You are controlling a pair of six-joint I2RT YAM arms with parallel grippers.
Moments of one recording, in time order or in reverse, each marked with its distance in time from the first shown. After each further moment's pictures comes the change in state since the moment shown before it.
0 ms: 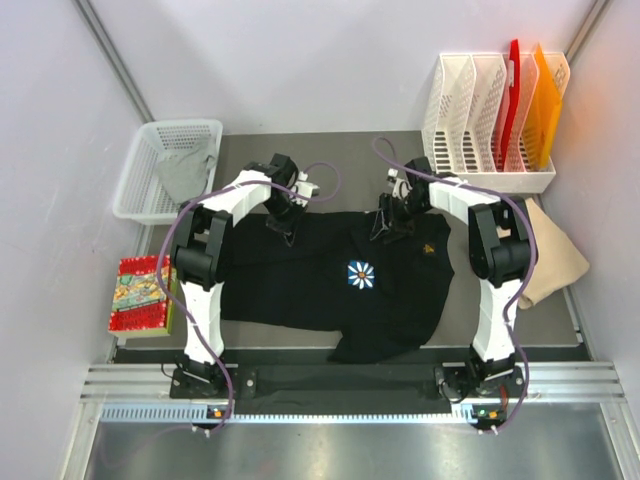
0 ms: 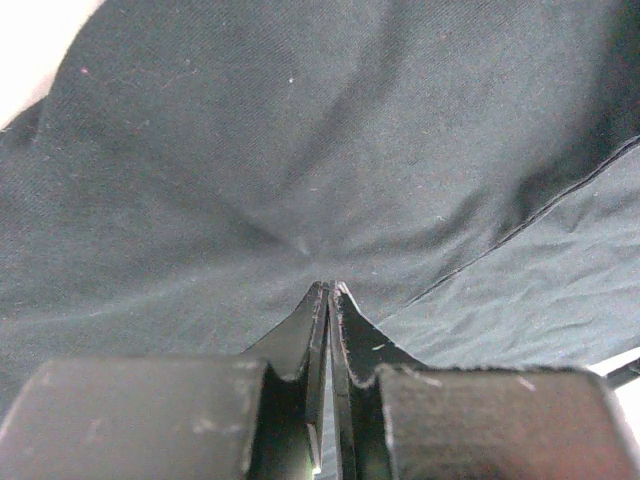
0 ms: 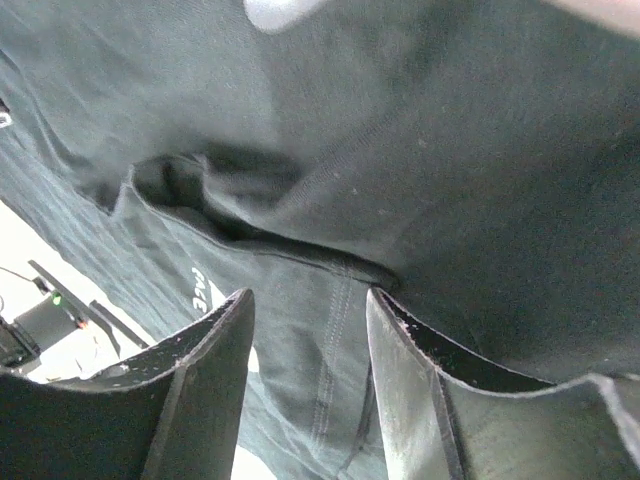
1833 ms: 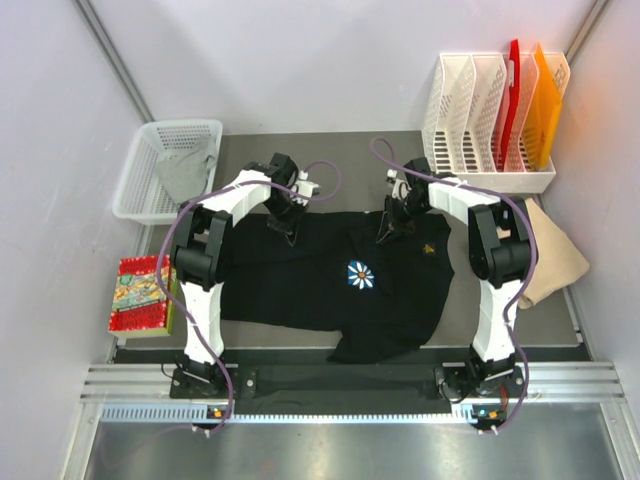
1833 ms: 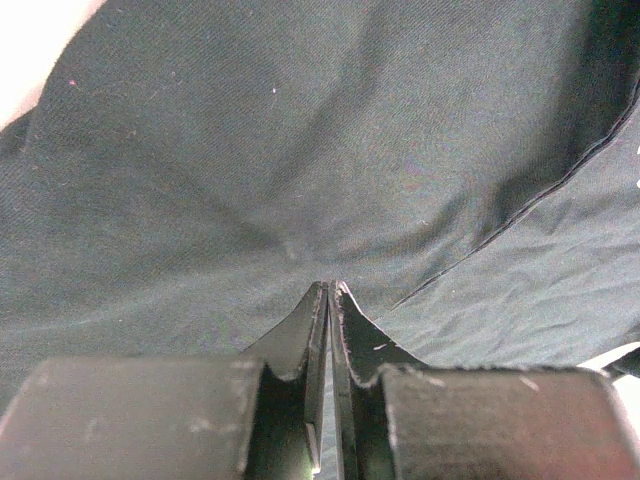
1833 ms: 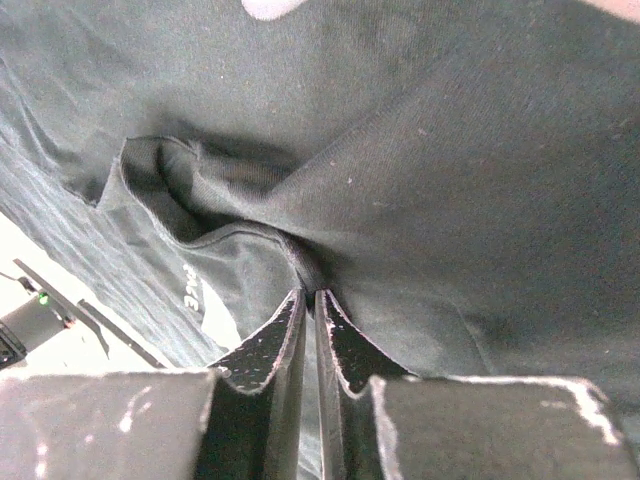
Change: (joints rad) left arm 0.000 -0.003 0.000 0.008 0.031 -0.011; right arm 0.006 -0.004 -0.006 -0.010 0.017 -0.018
